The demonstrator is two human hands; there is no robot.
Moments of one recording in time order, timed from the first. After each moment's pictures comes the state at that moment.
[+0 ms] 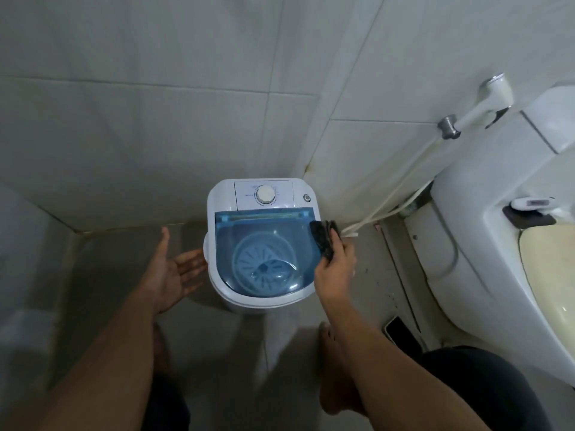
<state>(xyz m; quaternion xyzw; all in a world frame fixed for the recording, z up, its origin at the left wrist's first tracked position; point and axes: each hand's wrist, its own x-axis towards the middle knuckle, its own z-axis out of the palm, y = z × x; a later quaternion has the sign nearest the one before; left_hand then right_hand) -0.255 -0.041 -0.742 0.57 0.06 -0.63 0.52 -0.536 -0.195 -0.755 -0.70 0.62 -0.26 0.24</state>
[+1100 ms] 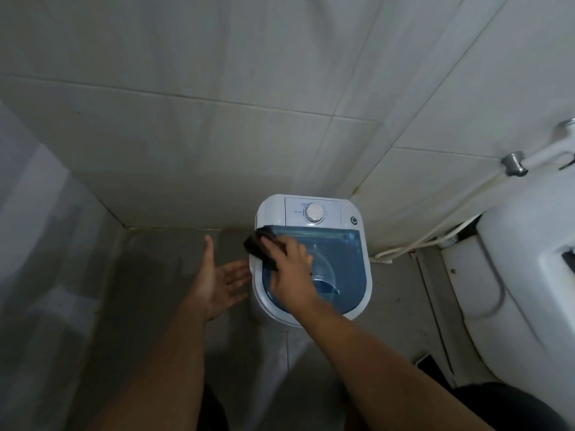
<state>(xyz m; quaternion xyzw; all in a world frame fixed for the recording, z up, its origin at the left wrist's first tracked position) -0.255 -0.037 -0.738 0.53 0.11 -0.63 0.55 -0.392 -0.147 -0.749 -0.91 0.34 -0.11 0.23</state>
